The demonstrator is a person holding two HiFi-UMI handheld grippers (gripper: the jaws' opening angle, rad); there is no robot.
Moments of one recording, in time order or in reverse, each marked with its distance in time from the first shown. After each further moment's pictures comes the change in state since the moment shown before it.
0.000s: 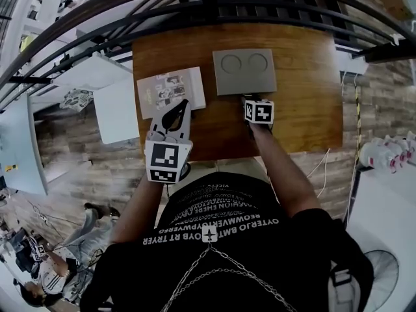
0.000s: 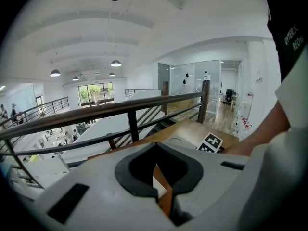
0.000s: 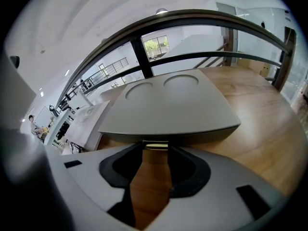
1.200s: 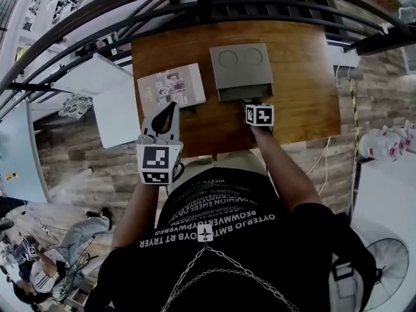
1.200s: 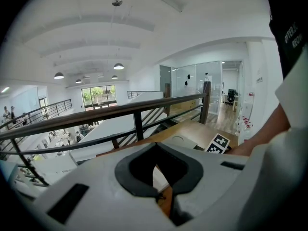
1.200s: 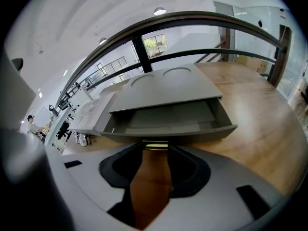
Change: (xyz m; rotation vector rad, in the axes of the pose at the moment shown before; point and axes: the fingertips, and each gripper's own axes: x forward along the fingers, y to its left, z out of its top) left arm -0.059 0.013 -0.024 0.012 -0.018 0.038; right arm -0.029 0.010 -0.057 0.021 0.012 -0.012
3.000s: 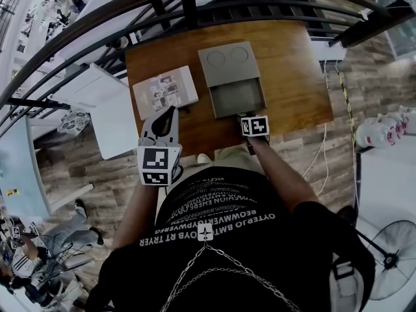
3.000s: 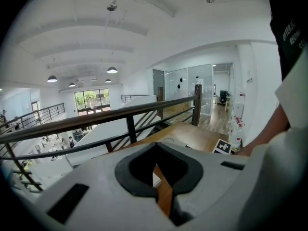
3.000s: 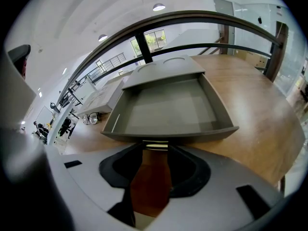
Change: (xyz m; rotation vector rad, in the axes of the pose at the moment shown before) left arm -0.042 -0.036 -0.003 0.041 -0.031 -0.073; right arm -0.044 0.010 -0.085 0.011 0.052 0.003
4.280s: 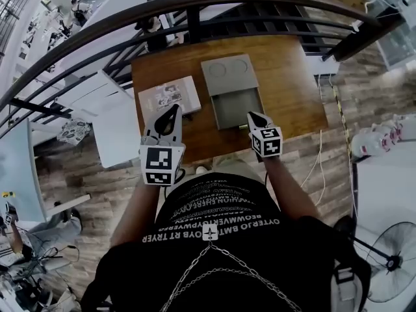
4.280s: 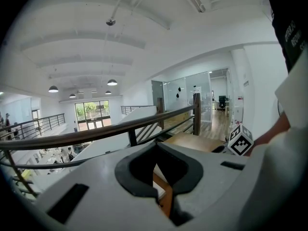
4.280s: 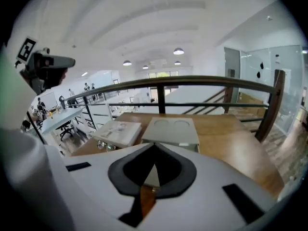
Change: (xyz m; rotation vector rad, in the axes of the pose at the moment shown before) left arm -0.047 0.004 0.039 0.041 -0.158 0.006; right arm -0.142 0.055 0.073 -0.240 -0.446 -0.036
